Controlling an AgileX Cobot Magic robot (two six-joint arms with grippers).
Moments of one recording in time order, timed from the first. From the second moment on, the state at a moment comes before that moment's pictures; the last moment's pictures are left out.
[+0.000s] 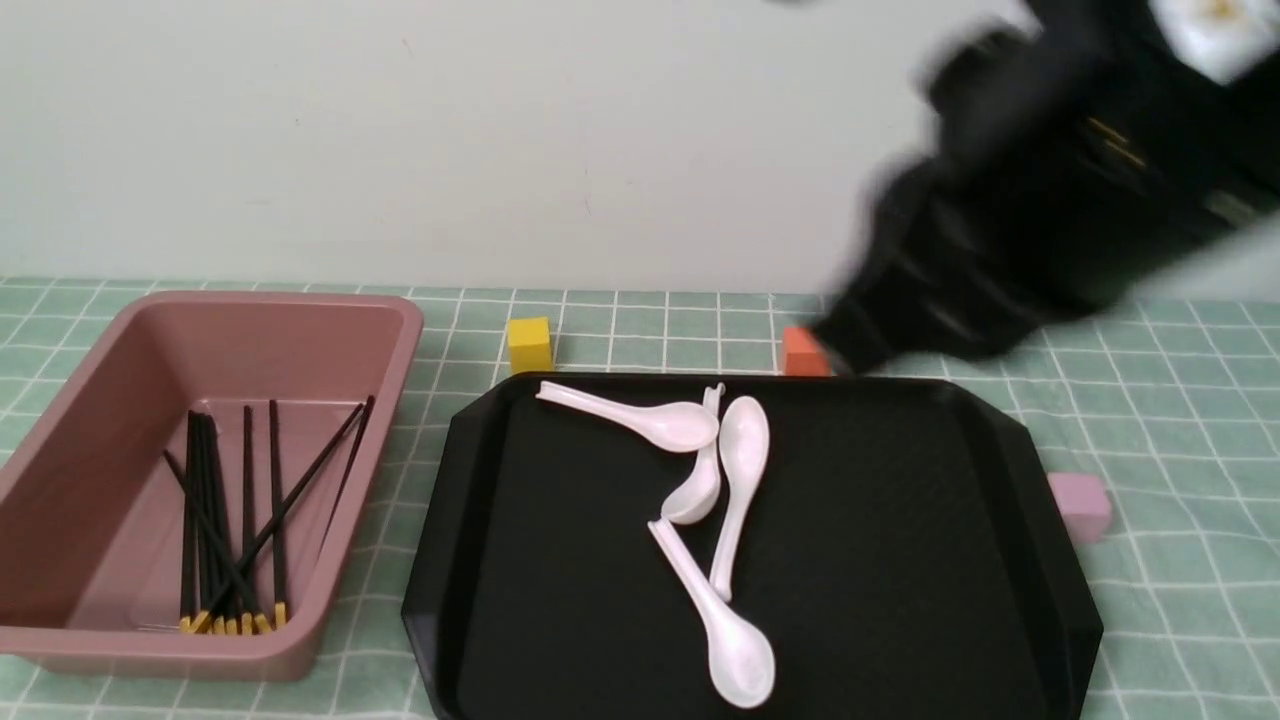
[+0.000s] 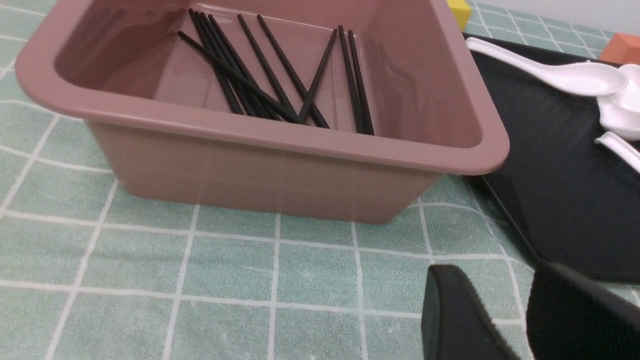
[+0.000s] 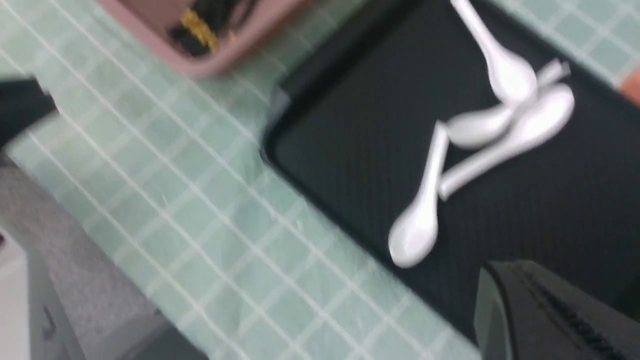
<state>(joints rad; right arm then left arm) 0.87 1.28 -1.56 -0.07 1.26 0.23 -0.13 -0.01 0.03 -0.08 0.39 -0.19</state>
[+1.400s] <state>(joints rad) 0.87 0.29 -0.26 -0.25 0.10 0.24 -0.13 -0.01 0.03 -0.08 0.39 -0.19</state>
